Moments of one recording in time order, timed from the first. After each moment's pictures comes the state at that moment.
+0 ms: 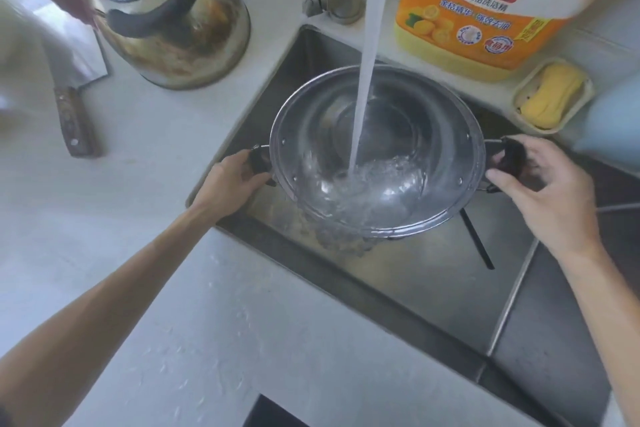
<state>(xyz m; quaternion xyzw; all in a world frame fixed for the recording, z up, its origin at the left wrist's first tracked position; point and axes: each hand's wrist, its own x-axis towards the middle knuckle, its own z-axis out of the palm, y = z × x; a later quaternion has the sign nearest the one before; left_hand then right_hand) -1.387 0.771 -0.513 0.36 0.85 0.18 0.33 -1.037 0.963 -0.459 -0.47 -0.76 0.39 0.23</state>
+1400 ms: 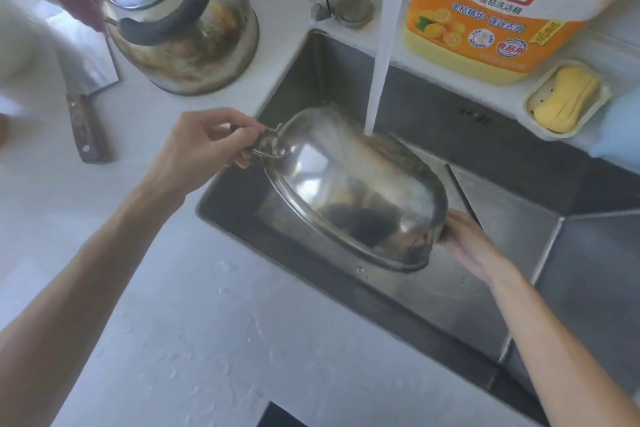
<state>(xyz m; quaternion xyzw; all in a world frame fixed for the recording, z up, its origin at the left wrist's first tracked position) -1.390 0.787 -0.413 0.32 0.79 0.39 0.34 -1.062 0.925 -0.568 -0.50 -0.44 0.74 0.06</state>
